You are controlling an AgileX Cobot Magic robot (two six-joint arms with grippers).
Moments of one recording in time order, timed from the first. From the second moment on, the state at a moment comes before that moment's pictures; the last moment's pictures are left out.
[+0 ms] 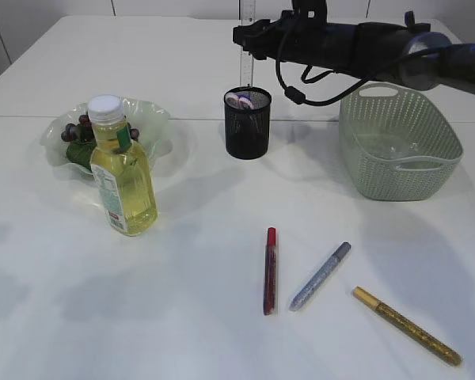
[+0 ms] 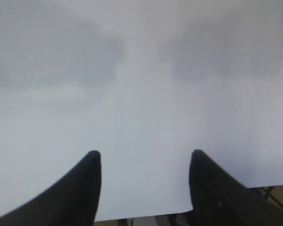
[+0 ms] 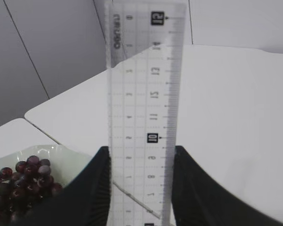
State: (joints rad) left arm -0.11 1.30 -0.81 -0.15 0.95 -0.07; right arm 0.19 2.47 -2.14 1.78 0.54 -1.74
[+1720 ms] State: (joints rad) left arm -0.11 1.30 -0.81 -0.13 0.95 -0.07; right arm 0.19 2.16 -2.18 0.24 1.17 -0.13
